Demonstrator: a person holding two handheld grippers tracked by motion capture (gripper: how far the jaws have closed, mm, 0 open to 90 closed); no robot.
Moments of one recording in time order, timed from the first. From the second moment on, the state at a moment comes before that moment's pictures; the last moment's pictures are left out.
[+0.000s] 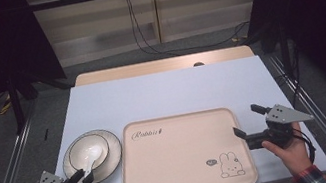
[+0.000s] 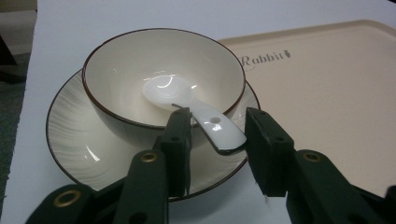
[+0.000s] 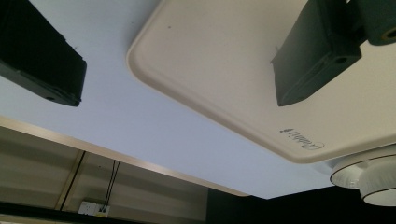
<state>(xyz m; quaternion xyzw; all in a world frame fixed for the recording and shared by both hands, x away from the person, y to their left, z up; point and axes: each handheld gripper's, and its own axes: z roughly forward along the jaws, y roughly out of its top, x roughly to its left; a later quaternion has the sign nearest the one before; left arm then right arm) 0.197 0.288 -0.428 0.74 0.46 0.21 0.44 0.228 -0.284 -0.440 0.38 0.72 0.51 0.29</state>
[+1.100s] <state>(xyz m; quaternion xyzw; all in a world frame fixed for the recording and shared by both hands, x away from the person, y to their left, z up) 0.202 0.297 -0.428 0.73 0.47 0.20 0.44 0.225 -0.284 -0.439 0.37 0.72 0.51 0.29</state>
